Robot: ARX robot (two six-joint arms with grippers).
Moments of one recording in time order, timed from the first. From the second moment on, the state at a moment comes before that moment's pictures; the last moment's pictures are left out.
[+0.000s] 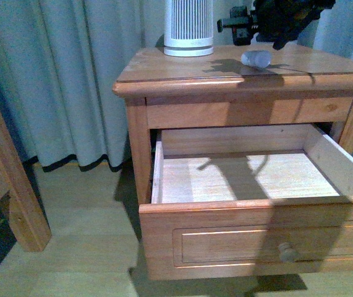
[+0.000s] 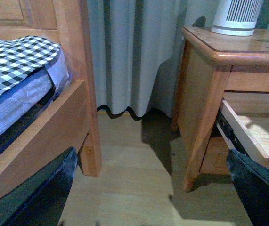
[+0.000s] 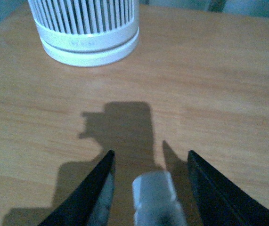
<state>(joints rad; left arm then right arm) 0.00 0.01 0.01 0.00 0.00 -0.01 0.15 2.36 2.19 -0.18 0.02 -0.03</state>
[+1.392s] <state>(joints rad) 0.00 0.01 0.01 0.00 0.00 -0.01 0.10 2.27 0.93 0.80 0.12 -0.03</state>
